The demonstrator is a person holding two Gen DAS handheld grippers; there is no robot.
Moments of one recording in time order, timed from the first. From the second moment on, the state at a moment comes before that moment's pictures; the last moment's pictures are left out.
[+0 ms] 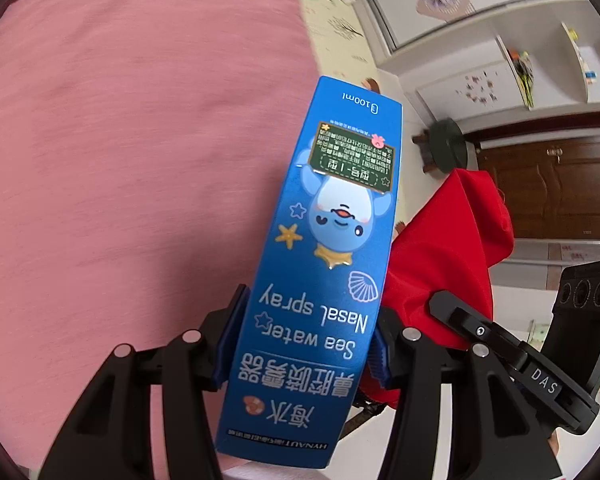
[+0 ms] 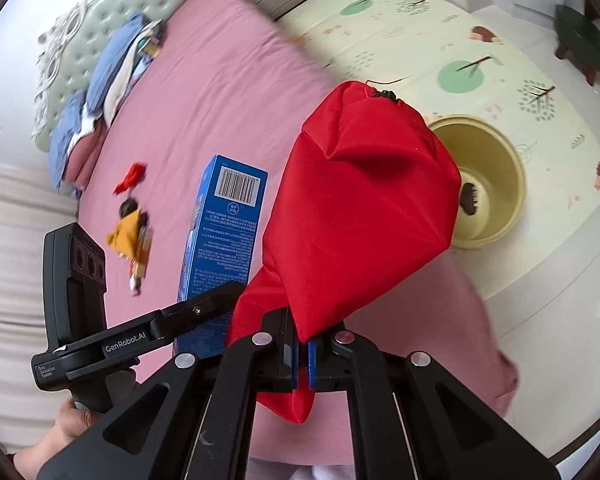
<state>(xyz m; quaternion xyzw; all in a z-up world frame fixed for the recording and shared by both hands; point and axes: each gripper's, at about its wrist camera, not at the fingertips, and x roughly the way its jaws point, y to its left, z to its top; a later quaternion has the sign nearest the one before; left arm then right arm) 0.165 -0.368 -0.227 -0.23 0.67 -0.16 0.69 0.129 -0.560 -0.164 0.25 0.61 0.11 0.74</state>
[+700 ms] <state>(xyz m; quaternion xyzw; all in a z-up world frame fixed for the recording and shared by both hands) 0.288 -0.527 -0.238 -0.16 0.68 -0.22 0.68 0.201 -0.725 -0.189 0.27 0.59 -0.01 0.76</state>
